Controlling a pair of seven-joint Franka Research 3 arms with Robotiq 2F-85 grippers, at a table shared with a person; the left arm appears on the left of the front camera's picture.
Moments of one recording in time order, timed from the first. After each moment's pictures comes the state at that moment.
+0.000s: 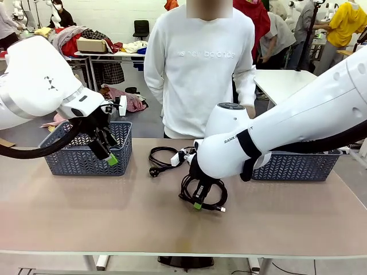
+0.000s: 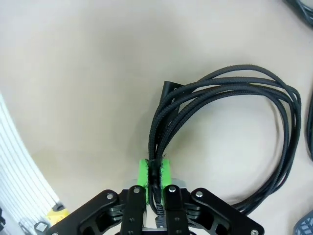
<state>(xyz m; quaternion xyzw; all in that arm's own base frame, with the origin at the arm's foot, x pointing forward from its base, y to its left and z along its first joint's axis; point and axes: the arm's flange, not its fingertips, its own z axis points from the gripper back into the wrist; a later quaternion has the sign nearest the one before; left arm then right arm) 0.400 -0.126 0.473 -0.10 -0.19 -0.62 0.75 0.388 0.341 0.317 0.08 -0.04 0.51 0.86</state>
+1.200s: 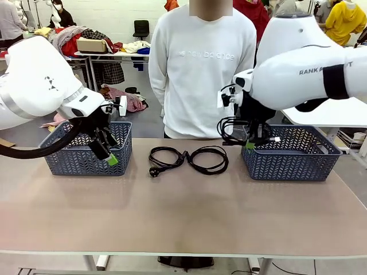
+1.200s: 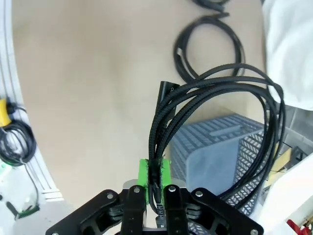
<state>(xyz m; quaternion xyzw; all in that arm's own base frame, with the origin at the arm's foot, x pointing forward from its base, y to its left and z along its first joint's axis) 0.400 -0.126 0.472 -0.10 -0.19 -0.62 0.75 0.419 0.212 0.517 -0.08 -0.09 0.65 0.75</state>
